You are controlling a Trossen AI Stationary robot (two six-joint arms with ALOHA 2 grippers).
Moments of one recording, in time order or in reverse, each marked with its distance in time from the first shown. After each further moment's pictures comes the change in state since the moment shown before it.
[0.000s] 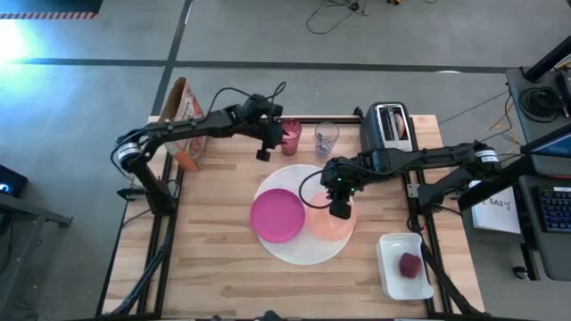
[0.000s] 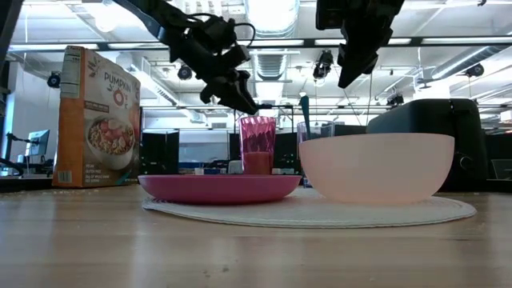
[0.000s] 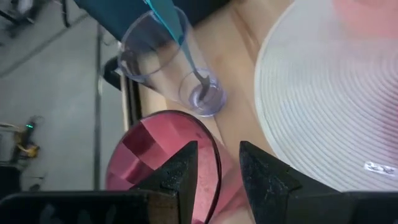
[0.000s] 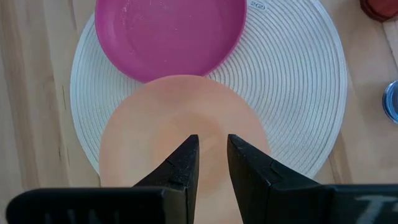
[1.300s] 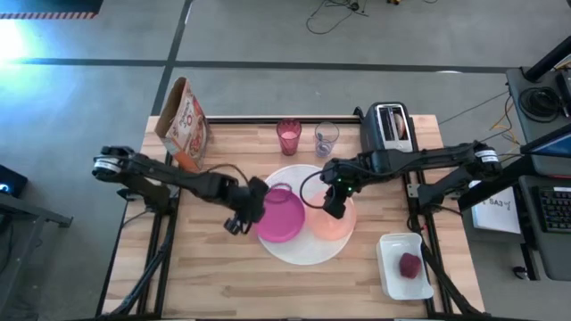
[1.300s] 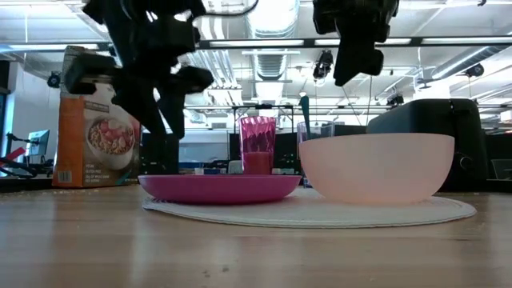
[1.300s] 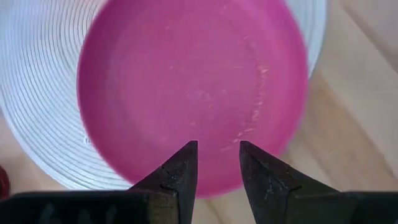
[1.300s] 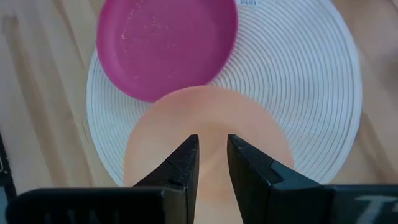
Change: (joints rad) left arm -0.619 -0.195 -0.330 -0.257 -0.274 -0.341; right arm 0.003 0.000 -0.004 0.038 -0.001 0.222
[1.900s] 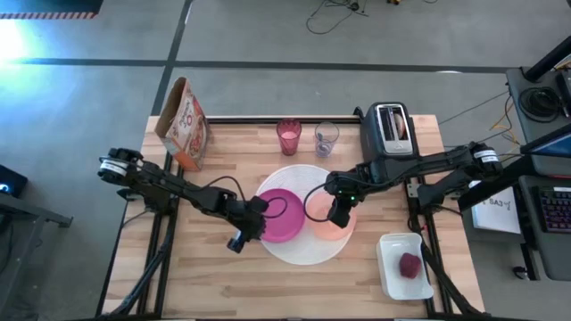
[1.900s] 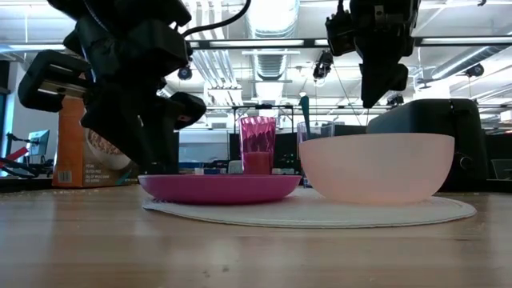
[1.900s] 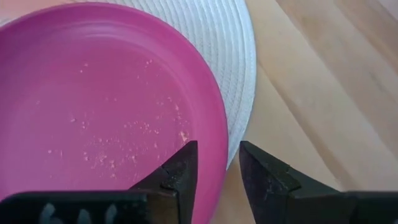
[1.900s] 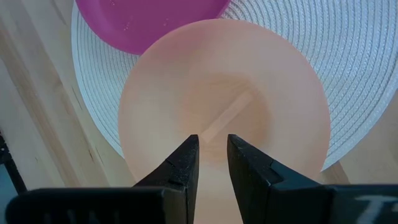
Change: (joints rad) left arm -0.117 0.067 -0.182 0.406 0.160 -0.276; right arm 0.048 0.001 -0.110 0.001 -0.052 0.129
